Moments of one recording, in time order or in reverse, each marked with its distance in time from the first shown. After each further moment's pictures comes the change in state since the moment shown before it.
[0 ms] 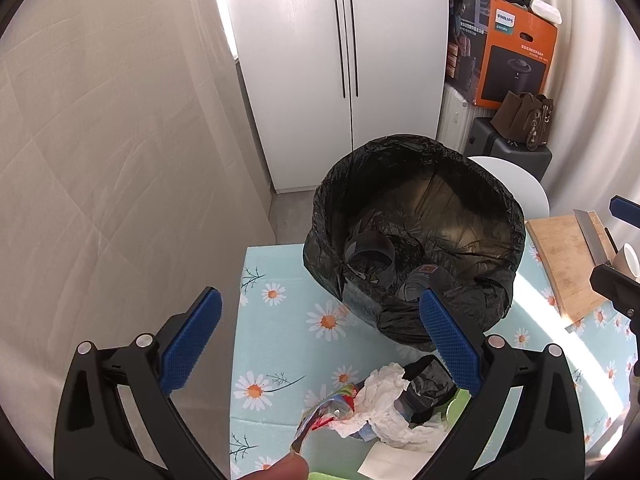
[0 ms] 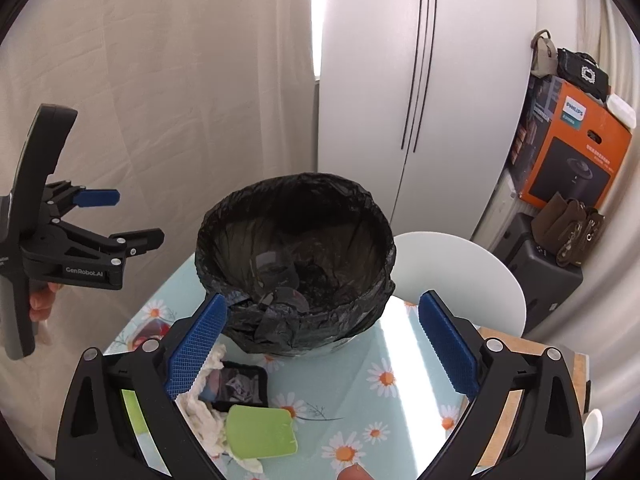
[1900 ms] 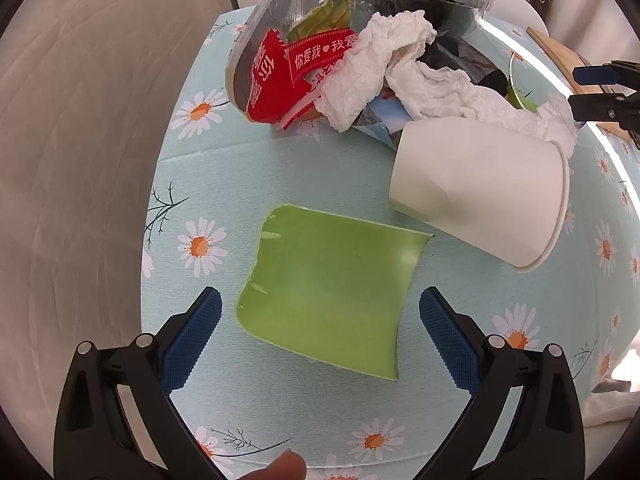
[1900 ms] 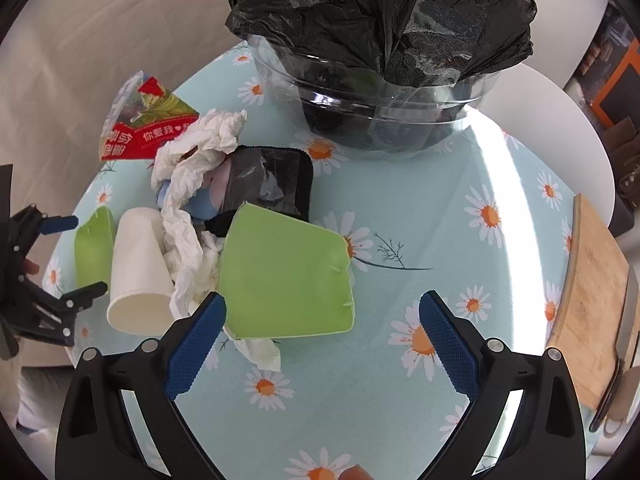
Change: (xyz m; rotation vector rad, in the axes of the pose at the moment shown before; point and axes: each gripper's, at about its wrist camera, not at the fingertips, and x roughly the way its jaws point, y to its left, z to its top) left arm 0.069 -0.008 -0.268 0.048 0.379 -0.061; right arm 0.111 0.039 -0.159 -0.103 0.476 0.129
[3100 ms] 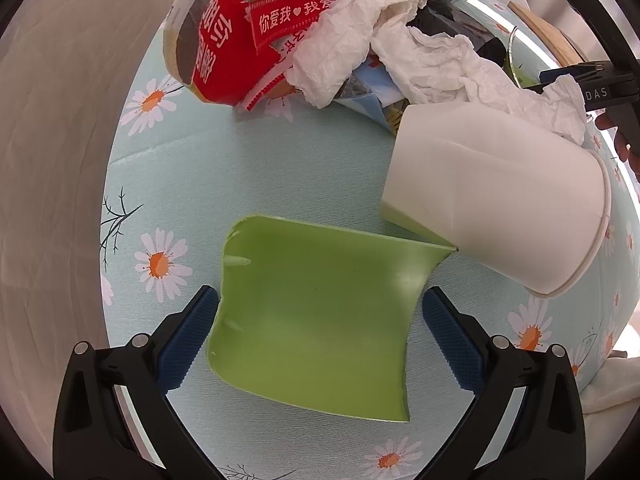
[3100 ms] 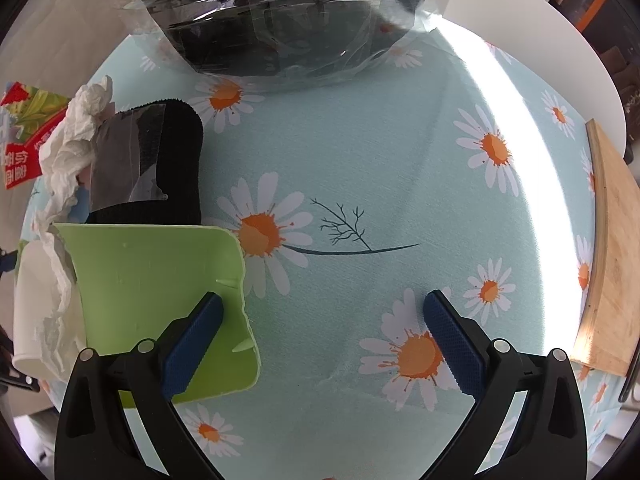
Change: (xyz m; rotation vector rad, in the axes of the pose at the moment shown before) left arm 0.028 0.010 0.007 0.070 0.056 -0.096; right arm 0.075 -0.041 -0.005 0.171 0.142 -0.048
